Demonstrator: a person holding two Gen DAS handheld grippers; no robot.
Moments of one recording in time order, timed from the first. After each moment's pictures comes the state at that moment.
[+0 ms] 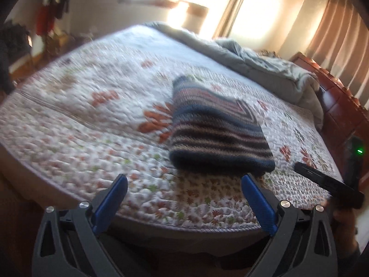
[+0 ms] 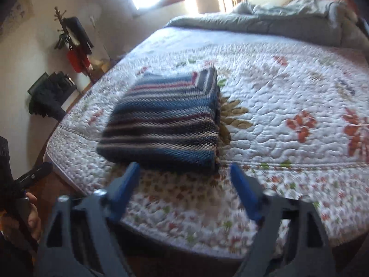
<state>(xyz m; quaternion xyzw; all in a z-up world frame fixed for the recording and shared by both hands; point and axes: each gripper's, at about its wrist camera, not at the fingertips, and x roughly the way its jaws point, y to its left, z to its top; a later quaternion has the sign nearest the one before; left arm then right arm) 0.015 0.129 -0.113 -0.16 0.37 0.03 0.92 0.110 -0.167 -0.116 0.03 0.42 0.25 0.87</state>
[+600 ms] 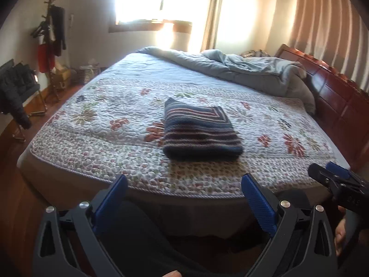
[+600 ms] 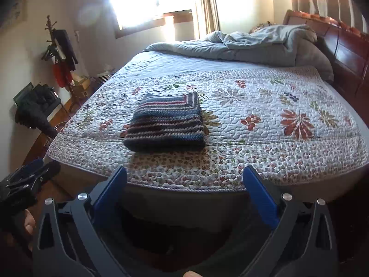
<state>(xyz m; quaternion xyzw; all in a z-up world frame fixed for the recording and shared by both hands) -0.094 0.074 -0.006 -0.08 0.36 0.01 0.93 -0.064 -0.178 0.001 0.01 0.38 0.15 0.91</state>
